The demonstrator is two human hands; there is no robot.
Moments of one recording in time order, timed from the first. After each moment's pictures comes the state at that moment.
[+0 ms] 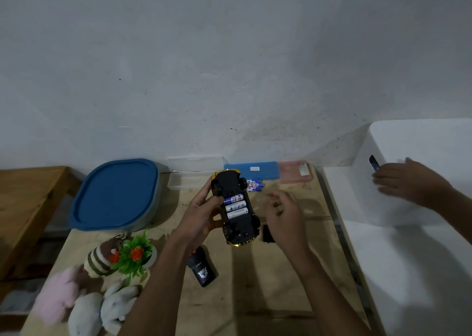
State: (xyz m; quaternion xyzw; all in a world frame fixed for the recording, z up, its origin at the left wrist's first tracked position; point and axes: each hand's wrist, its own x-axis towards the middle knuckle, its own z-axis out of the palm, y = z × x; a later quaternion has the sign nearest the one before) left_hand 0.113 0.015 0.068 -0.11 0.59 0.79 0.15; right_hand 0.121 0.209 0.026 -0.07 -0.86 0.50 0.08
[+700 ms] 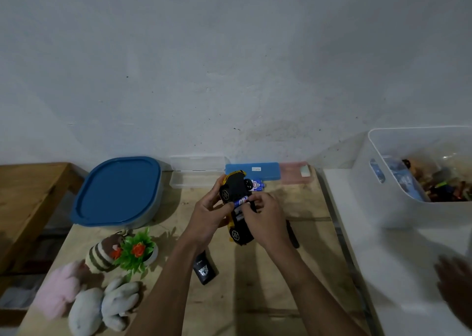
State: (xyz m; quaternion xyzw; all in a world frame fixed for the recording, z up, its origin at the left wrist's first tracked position) left_hand 0.125 0.022 0.062 -0.07 0.64 0.76 0.10; right_hand 0.123 0.165 0.052 -0.08 -0.85 0.52 -0.01
